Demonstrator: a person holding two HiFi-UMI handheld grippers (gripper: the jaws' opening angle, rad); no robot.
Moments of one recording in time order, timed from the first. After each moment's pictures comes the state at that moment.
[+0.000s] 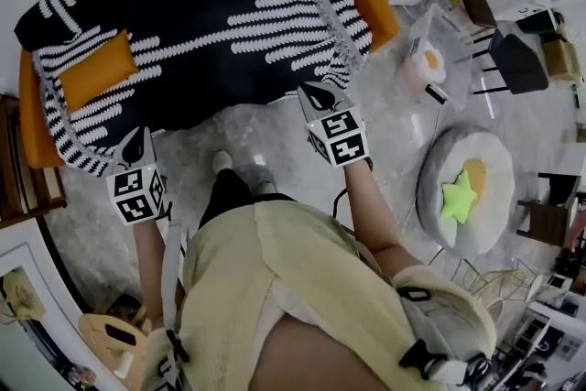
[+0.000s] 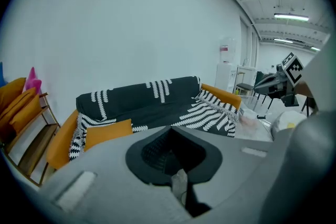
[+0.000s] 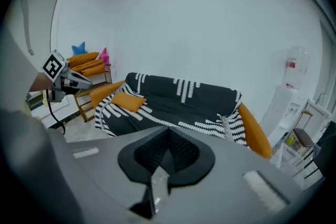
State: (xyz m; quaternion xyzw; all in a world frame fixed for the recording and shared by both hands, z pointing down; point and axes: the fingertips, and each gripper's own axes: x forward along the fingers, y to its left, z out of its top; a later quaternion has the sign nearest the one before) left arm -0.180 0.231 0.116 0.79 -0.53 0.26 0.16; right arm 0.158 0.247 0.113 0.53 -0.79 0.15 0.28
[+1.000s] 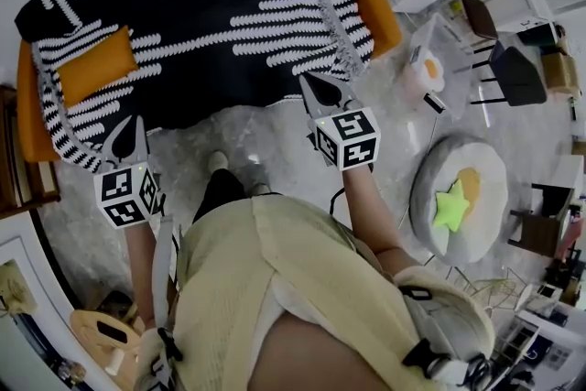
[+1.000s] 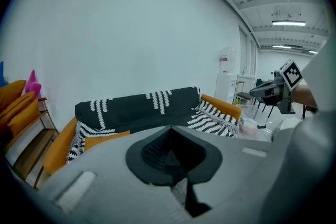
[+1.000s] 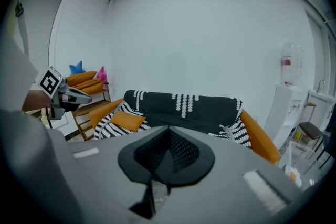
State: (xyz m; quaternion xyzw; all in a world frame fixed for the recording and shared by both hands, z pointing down) left arm -0.174 0.209 0.066 0.80 -0.54 0.21 0.14; right arm 0.152 0.216 0.059 0.55 -0.80 0.14 0.19
